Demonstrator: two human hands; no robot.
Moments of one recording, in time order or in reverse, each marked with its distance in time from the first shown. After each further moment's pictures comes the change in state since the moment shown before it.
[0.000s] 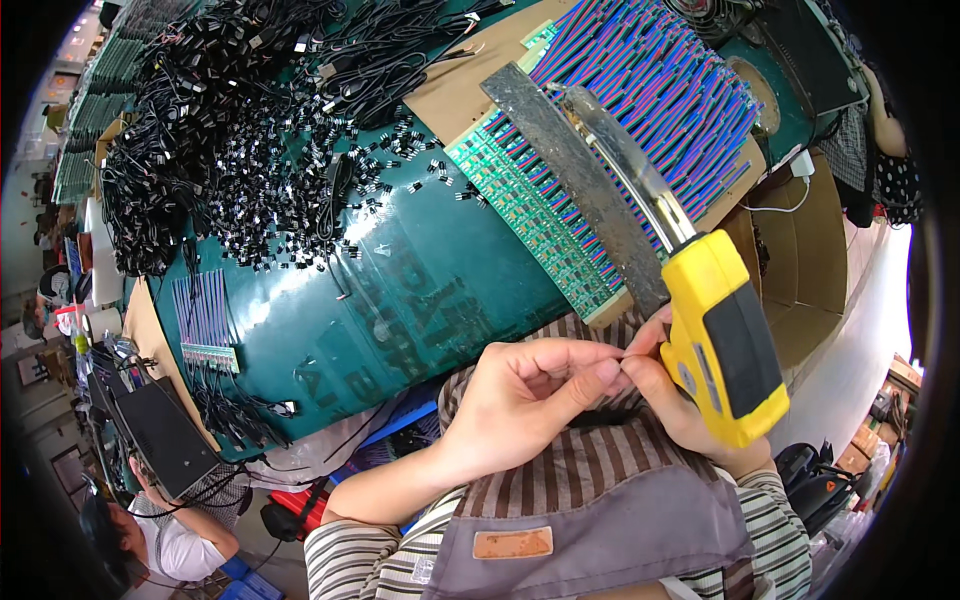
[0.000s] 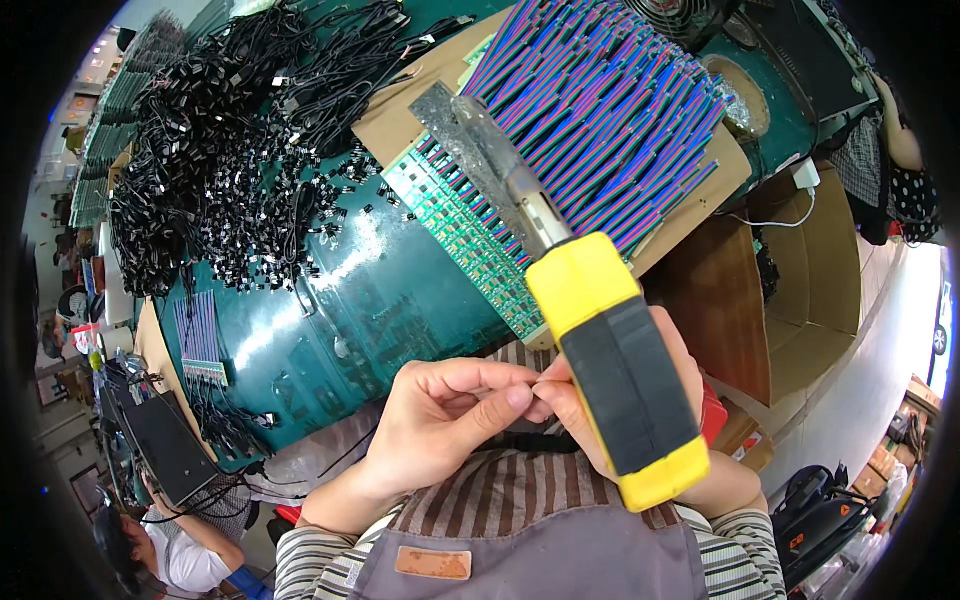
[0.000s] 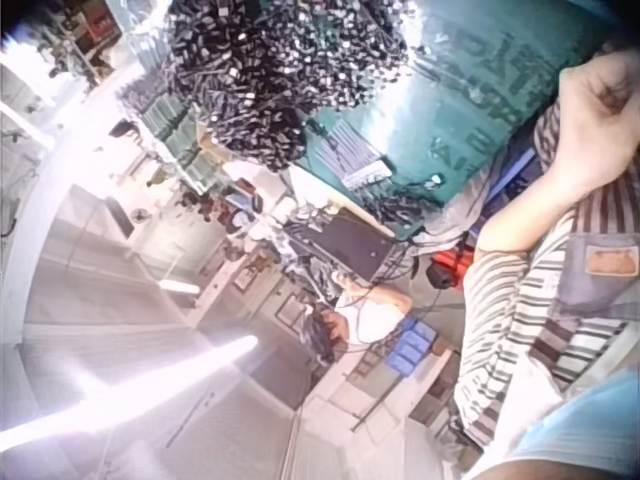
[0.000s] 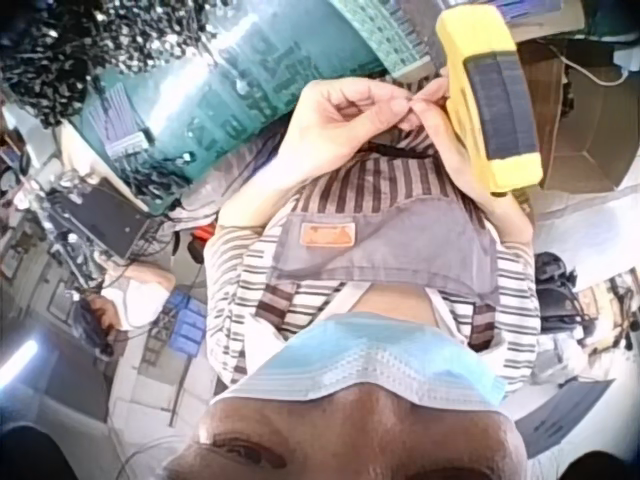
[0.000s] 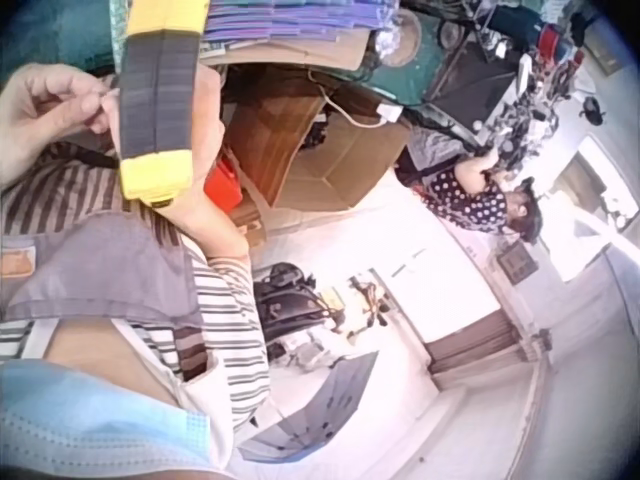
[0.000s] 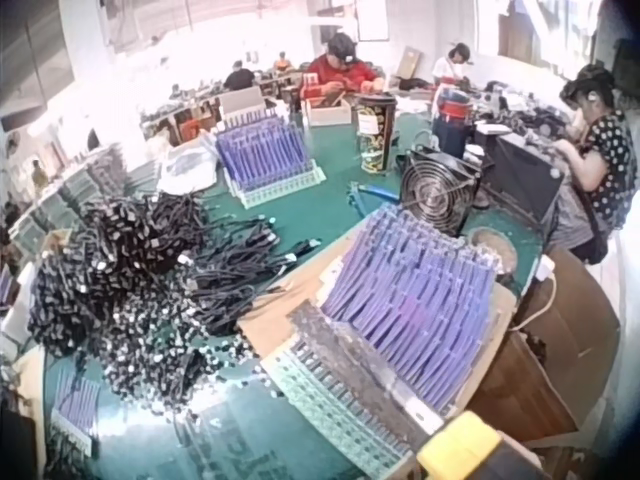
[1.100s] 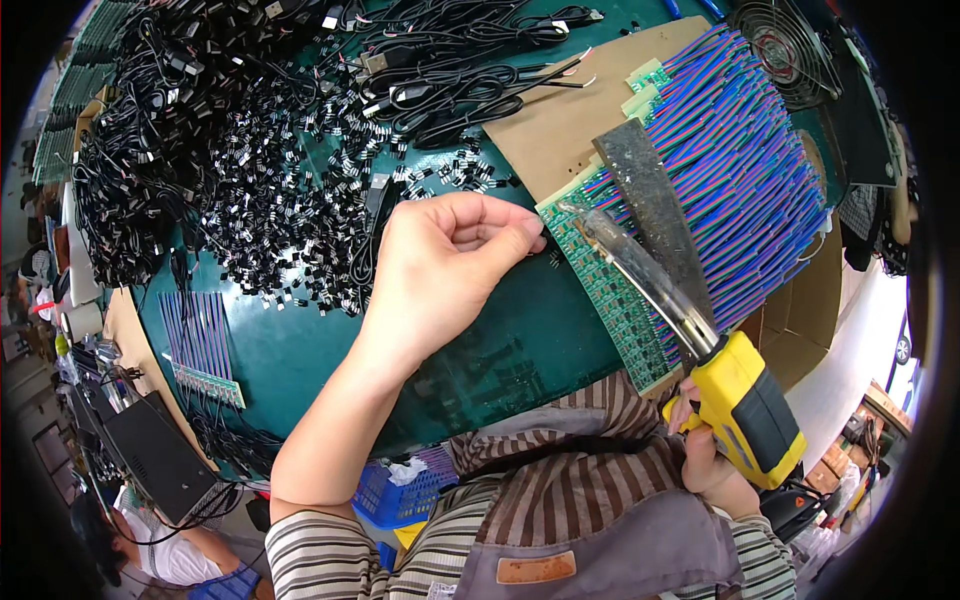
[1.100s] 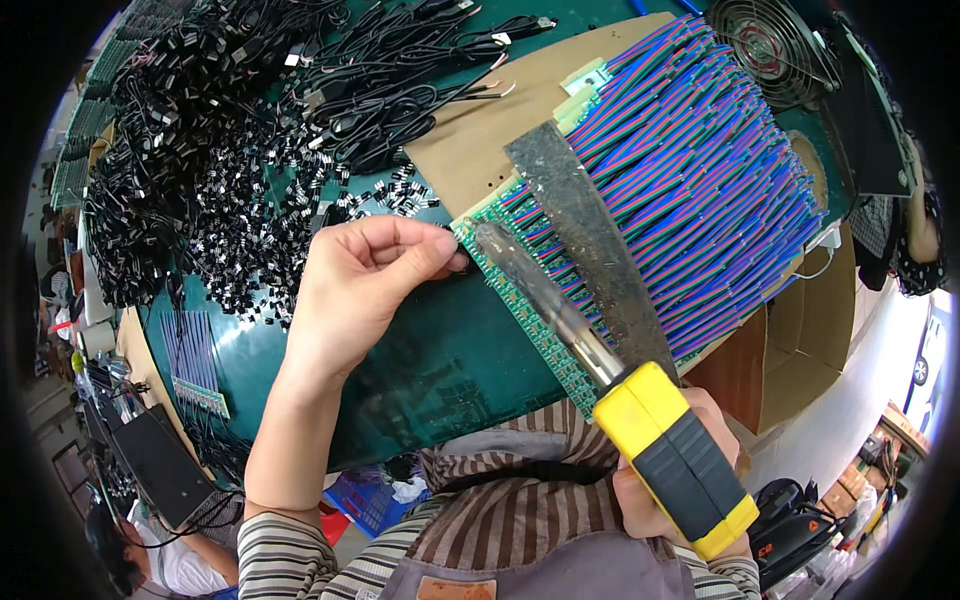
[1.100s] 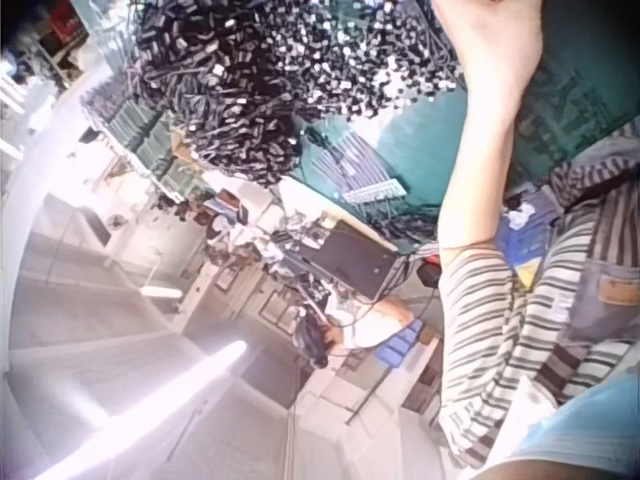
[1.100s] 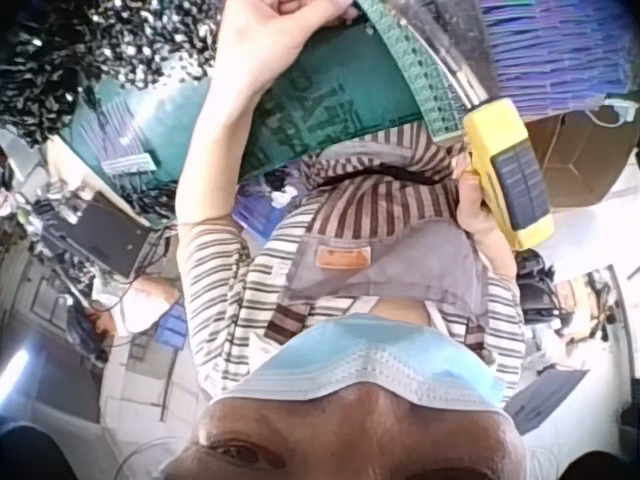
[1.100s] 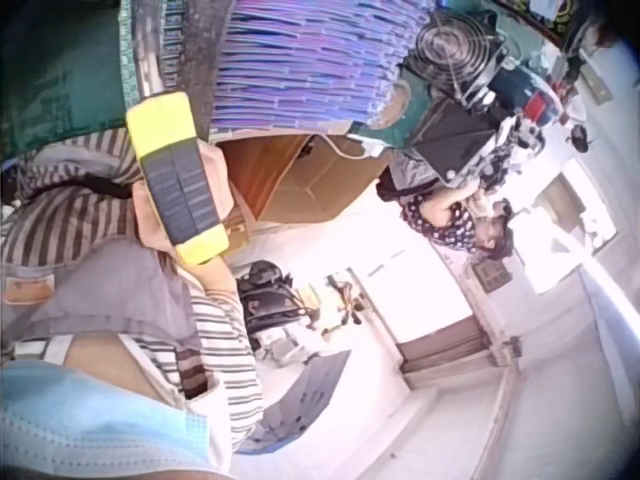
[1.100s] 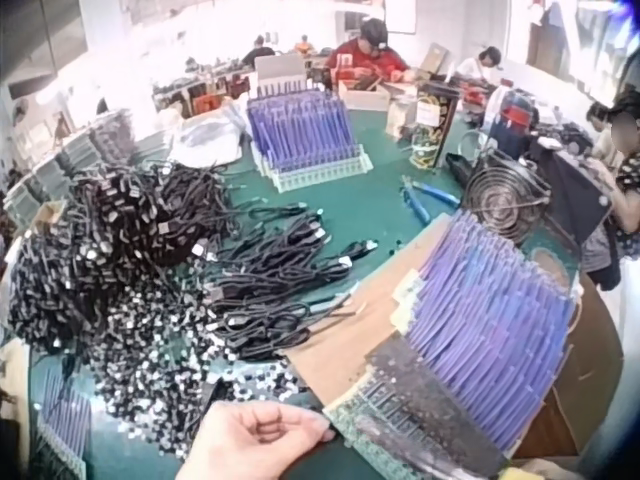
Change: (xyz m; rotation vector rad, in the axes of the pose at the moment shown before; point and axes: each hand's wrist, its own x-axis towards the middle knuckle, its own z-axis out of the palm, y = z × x) left_hand 0.076 0.084 -0.112 0.370 0.289 0.145; right_hand -0.009 0.028 -0.008 -0.437 -0.035 -0.018
